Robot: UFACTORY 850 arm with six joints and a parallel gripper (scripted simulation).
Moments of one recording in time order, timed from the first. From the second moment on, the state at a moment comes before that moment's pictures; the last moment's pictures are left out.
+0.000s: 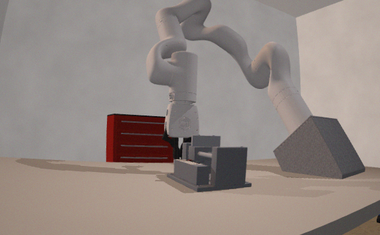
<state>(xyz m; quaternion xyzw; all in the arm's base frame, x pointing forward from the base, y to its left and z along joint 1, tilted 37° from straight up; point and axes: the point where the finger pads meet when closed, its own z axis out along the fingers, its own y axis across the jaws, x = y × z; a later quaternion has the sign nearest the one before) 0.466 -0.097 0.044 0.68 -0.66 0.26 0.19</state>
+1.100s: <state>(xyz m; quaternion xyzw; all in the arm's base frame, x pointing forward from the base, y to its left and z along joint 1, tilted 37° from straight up) 0.430 -0.073 0.076 0.68 -0.66 0.26 0.19</state>
